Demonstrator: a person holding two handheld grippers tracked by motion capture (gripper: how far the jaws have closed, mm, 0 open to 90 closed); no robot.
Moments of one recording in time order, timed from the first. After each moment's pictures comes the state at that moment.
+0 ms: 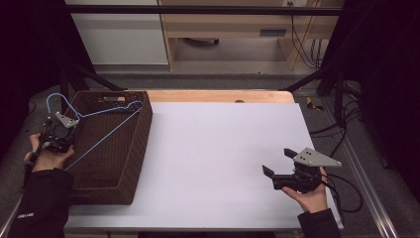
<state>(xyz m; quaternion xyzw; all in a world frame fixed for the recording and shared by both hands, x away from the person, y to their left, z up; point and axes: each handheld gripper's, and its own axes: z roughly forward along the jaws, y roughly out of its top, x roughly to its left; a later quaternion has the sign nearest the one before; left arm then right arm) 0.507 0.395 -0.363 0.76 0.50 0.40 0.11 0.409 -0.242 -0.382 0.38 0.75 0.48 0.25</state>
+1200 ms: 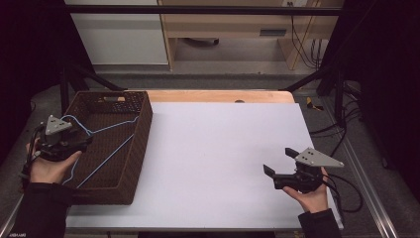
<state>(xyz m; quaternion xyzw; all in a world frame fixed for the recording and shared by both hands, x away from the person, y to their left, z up) 0.458 0.369 -0.332 0.74 0.48 0.34 0.32 0.407 -0.244 -0.379 0.39 0.74 0.49 0.25</state>
